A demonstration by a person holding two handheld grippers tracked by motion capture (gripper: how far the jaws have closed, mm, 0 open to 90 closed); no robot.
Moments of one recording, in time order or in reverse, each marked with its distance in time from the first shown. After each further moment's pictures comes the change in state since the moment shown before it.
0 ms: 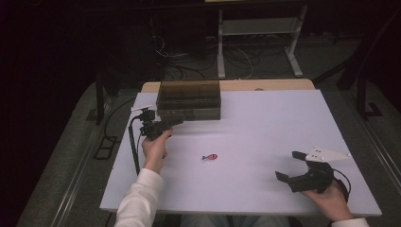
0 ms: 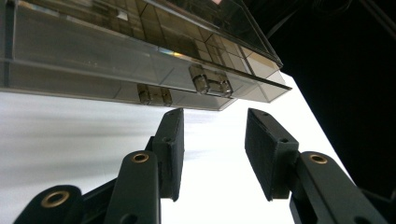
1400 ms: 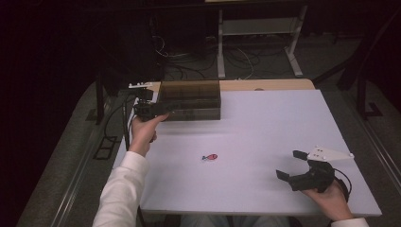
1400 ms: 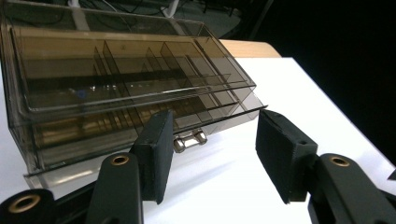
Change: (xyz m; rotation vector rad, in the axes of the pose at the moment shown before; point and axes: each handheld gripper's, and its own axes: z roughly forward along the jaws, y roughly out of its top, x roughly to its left) left arm -0.036 0.059 -0.018 0.058 0.036 0.291; right arm -0.002 0.000 -0.001 -0.021 -0.006 0.021
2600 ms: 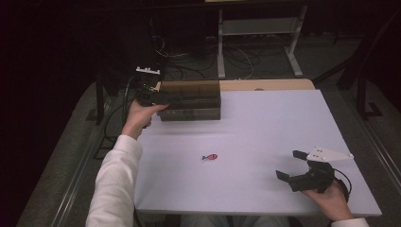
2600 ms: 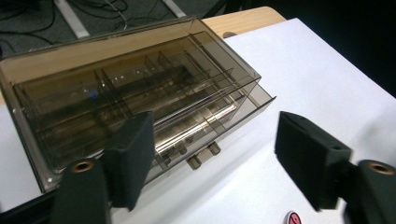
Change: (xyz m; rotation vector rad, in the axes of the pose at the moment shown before) left arm 0.001 0.043 0.009 0.135 -0.017 0.188; right arm 0.001 0.000 0.000 0.003 0.000 -0.016
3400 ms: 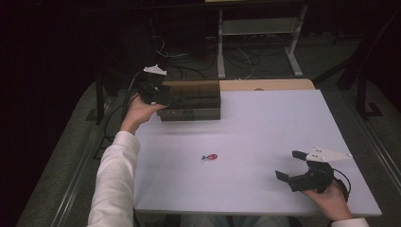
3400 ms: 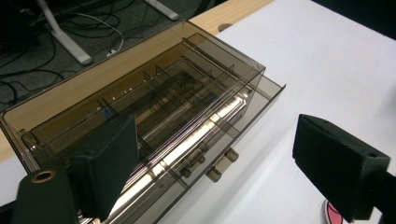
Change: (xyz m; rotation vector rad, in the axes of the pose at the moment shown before) left arm 0.004 0.008 0.012 0.046 0.002 0.227; right arm 0.000 0.000 0.001 0.005 0.003 0.000
